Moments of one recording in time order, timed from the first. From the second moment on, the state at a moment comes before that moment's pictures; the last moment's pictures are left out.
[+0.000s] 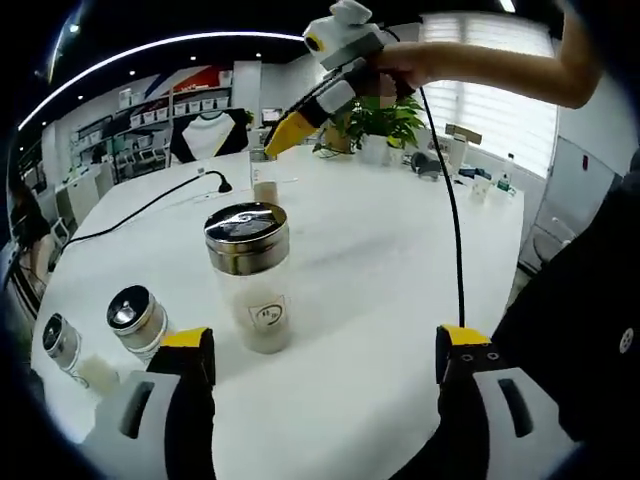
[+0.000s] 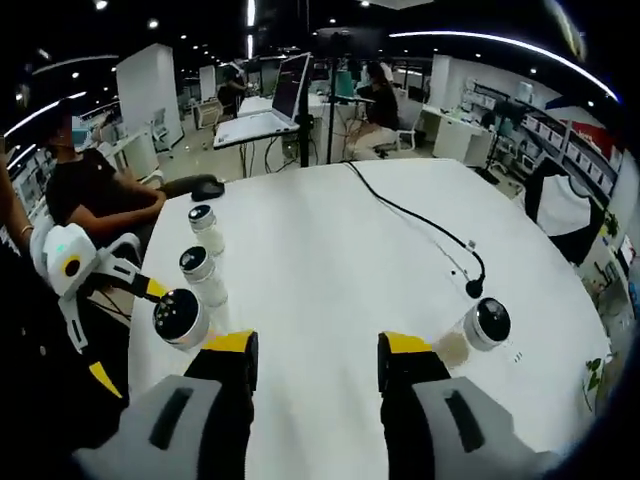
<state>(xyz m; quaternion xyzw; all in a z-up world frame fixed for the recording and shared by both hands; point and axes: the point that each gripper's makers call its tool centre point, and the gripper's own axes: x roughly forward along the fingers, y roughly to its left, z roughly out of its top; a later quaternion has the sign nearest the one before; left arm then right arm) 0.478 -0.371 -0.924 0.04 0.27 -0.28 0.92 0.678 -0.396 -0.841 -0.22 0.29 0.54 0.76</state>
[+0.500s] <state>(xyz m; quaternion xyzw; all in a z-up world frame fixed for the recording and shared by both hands) 0.484 -0.369 -0.915 0.03 0.27 -0.26 0.93 0.770 -0.430 -0.841 -0.26 0.27 0.43 0.82</state>
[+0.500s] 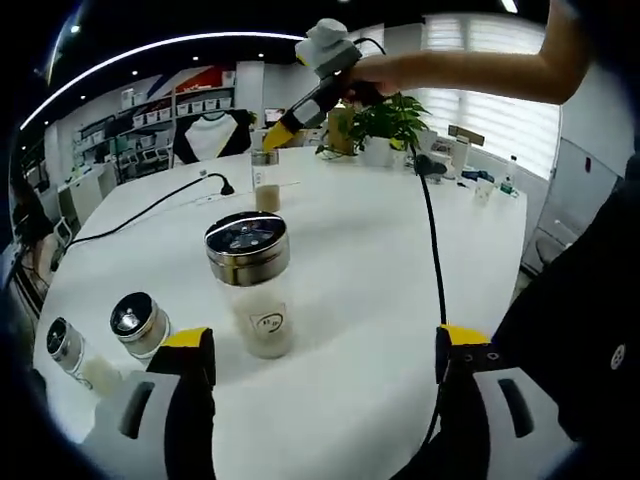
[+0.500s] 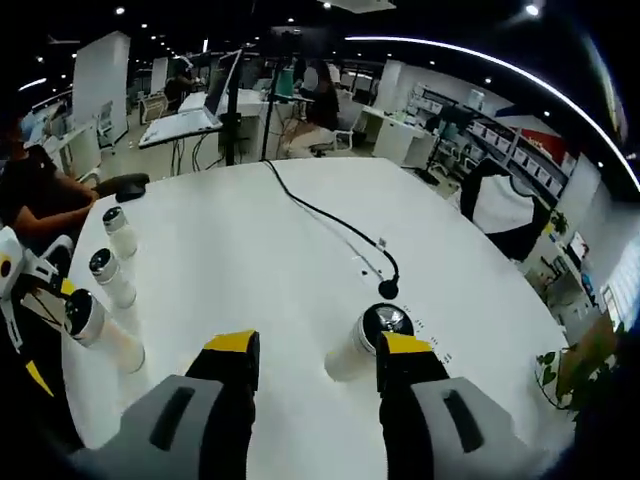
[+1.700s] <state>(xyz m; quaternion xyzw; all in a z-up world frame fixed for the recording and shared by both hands) 0.489 -0.358 -0.918 0.01 0.29 -0.23 0.93 0.842 -0.425 -0.896 -0.23 0.32 0.40 0.83</state>
